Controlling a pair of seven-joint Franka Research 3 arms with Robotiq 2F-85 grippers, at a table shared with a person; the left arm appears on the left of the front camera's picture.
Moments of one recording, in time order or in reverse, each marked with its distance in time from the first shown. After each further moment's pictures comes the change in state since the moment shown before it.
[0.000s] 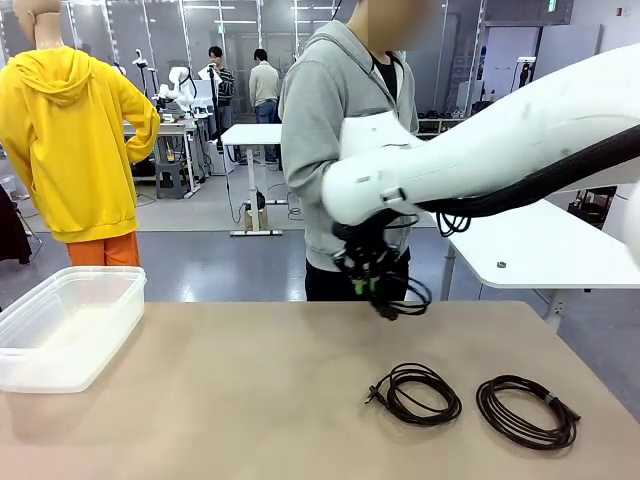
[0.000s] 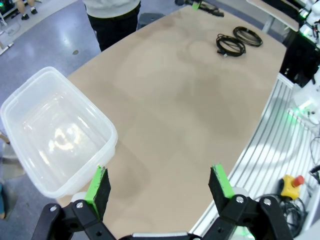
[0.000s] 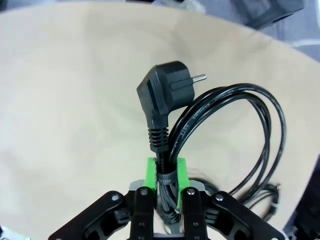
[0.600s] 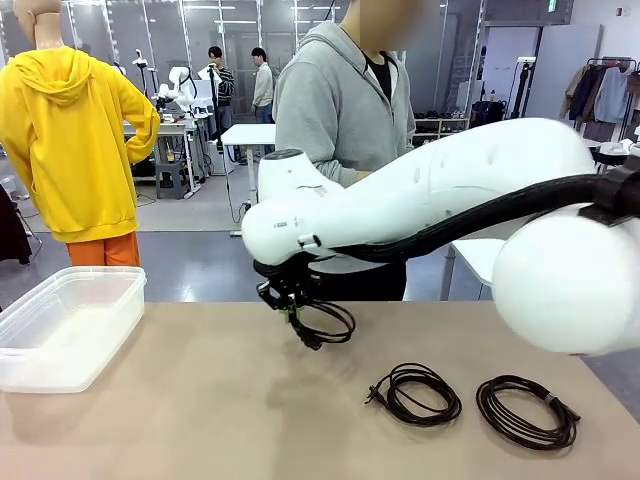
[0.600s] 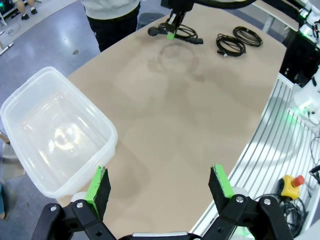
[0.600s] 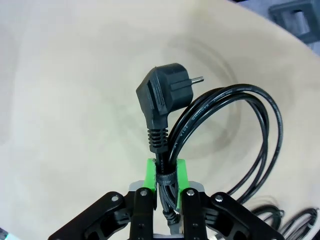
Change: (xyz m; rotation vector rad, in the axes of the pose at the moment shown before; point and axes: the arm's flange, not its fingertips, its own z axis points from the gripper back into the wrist) left arm 0.000 0.000 0.000 0.000 0.000 0.000; right arm 0.001 0.142 -0.051 0.061 0.010 0.118
